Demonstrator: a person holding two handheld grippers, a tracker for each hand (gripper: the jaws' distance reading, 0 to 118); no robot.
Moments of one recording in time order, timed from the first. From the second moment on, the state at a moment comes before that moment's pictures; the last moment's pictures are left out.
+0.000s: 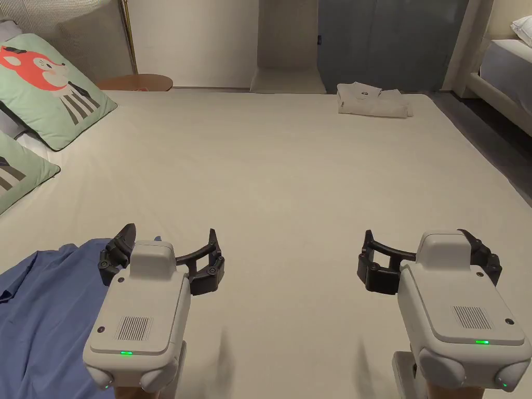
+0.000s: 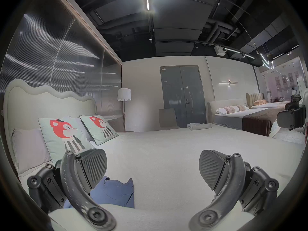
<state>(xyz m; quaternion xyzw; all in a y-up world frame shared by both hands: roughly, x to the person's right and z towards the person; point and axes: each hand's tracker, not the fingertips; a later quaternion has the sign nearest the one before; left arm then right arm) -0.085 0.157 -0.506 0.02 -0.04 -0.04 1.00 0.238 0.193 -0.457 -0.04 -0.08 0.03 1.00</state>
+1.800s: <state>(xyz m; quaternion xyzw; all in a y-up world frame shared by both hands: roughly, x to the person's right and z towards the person) -0.090 0.162 -0.507 0.03 -0.03 -0.04 1.00 0.240 0.188 -0.464 -0.04 -0.07 0.04 1.00</state>
